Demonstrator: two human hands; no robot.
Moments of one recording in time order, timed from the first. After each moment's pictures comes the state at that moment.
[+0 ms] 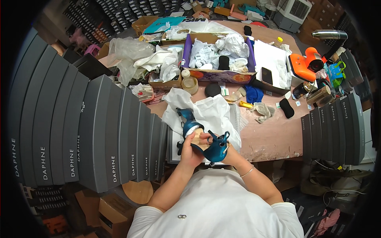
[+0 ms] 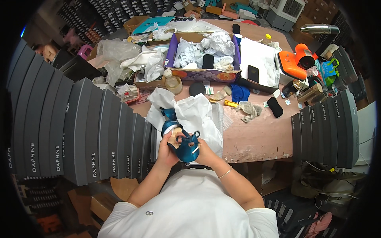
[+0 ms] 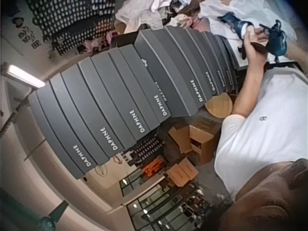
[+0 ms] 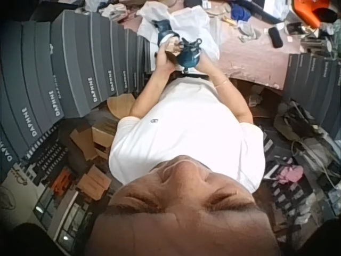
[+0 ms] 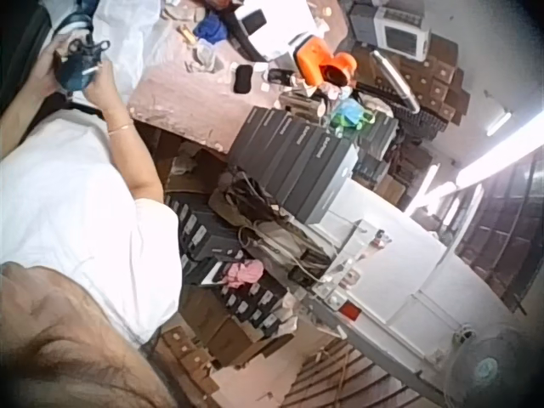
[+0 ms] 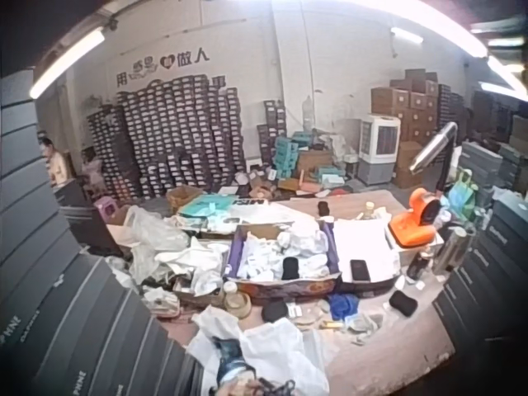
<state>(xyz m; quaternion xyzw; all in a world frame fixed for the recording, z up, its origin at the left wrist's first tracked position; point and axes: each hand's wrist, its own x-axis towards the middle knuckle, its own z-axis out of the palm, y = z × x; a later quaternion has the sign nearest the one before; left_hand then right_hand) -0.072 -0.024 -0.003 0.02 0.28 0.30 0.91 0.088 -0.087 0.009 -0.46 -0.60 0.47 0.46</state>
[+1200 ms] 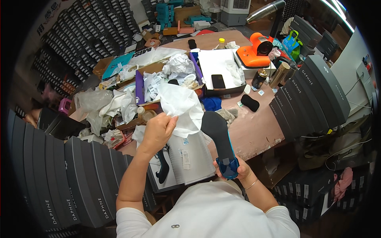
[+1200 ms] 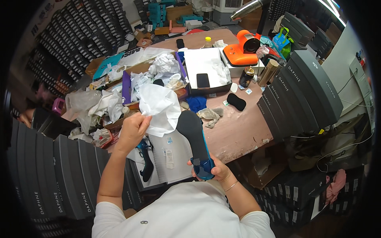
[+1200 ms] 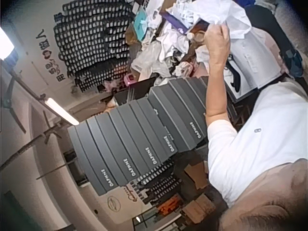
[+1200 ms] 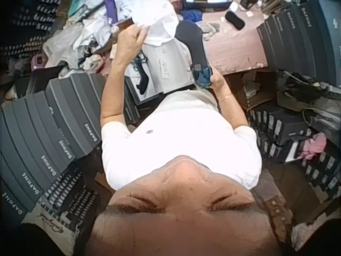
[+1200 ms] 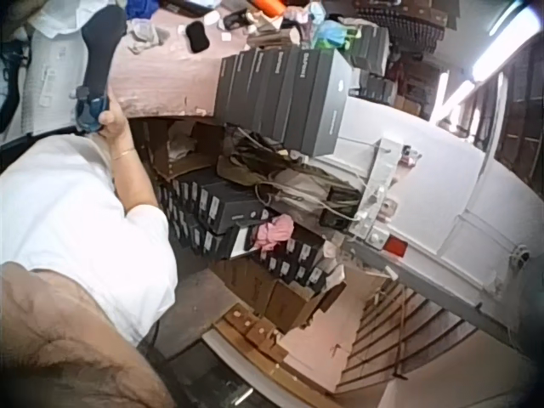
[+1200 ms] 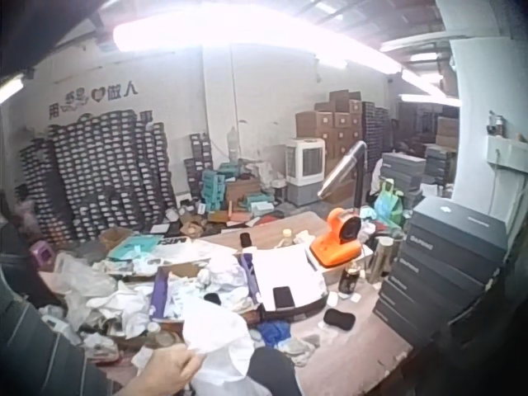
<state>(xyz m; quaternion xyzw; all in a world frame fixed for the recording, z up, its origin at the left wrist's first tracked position) 0.049 0.067 0.147 0.92 0.21 0.21 0.24 0.182 -0.208 0.014 -0.19 -0.18 0.67 0.69</state>
